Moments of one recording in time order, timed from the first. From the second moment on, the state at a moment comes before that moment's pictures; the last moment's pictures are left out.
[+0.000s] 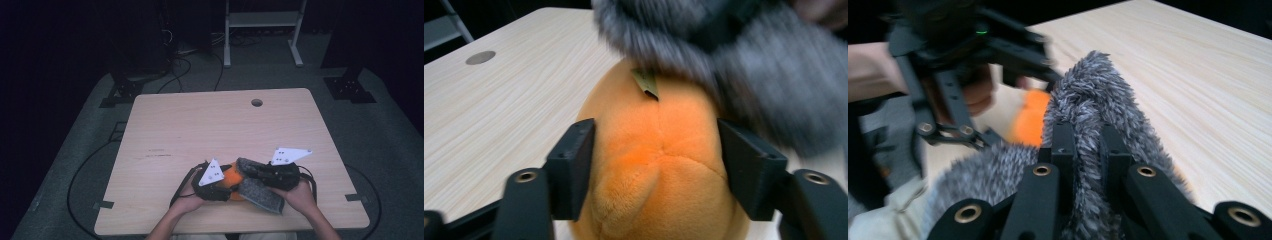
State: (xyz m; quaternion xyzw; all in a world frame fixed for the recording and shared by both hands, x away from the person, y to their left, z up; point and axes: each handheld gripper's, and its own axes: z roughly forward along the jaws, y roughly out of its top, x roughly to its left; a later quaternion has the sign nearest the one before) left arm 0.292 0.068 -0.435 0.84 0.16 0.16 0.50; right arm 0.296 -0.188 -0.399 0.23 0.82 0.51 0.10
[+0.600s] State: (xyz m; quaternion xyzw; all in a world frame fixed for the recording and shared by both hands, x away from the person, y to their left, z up) left arm 0.298 0.083 -0.441 0.84 0.15 0.13 0.51; right arm 0.320 -0.232 -0.435 0.33 0.81 0.48 0.06
